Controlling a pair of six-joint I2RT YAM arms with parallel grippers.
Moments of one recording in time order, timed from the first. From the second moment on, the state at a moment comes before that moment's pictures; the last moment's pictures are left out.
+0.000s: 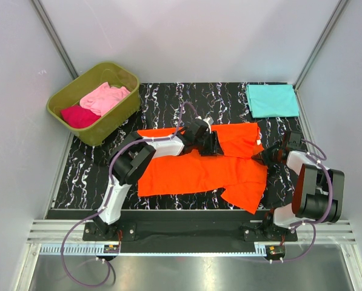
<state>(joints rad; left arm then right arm) -0.79 2.16 1.41 0.05 0.31 -0.81 -0.24 1.46 0.66 -0.23 -0.38 0.92</state>
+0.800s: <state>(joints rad) -0.79 2.22 1.47 0.04 0.27 -0.90 -0.24 1.43 0.65 -0.20 -0.39 0.94</state>
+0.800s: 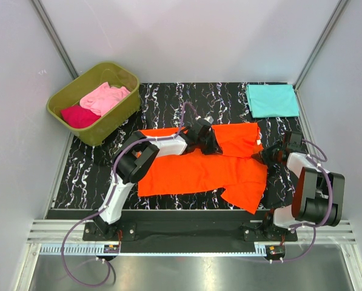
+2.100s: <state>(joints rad) -0.78 2.12 1.51 -0.25 0.25 -0.79 -0.18 1.21 0.60 -0.29 -0.25 0.95</state>
